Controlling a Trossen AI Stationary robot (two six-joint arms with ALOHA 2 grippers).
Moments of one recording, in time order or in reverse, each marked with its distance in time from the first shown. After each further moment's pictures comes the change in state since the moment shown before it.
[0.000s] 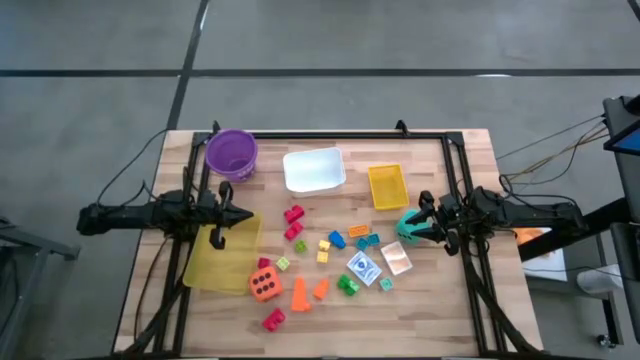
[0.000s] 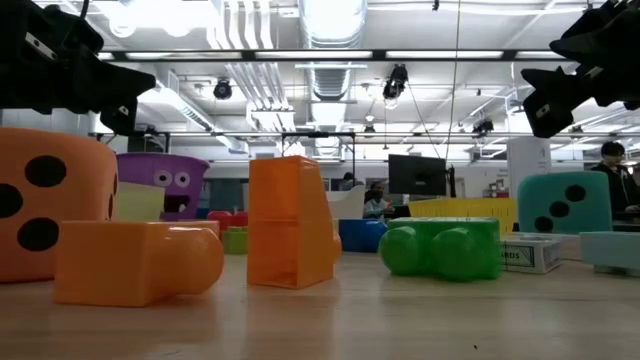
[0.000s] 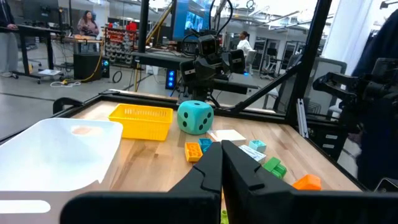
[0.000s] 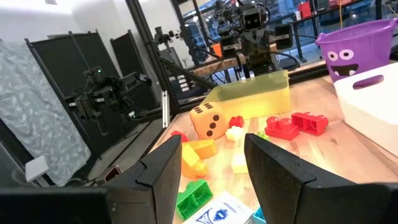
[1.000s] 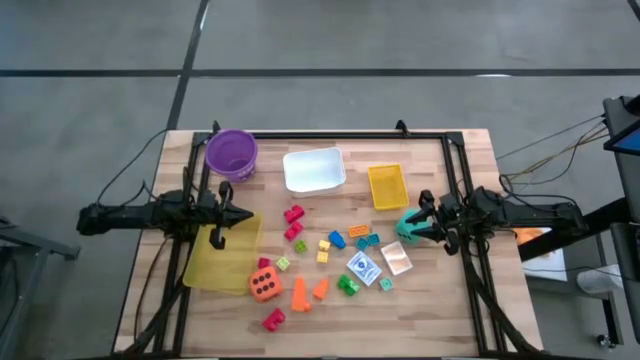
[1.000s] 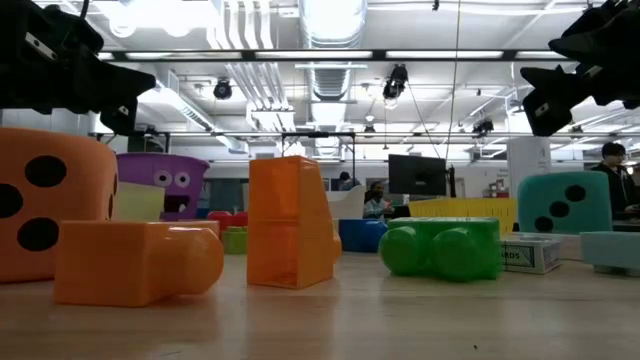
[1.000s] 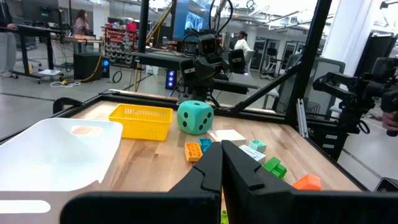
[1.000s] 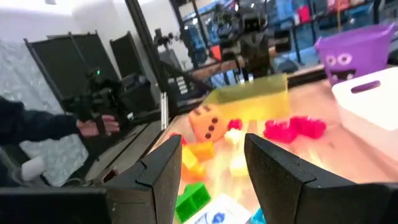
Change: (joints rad) left arm 0.000 0.000 0.000 0.000 0.000 0.000; right arm 0.000 0.000 0.000 0.026 0.019 -0.015
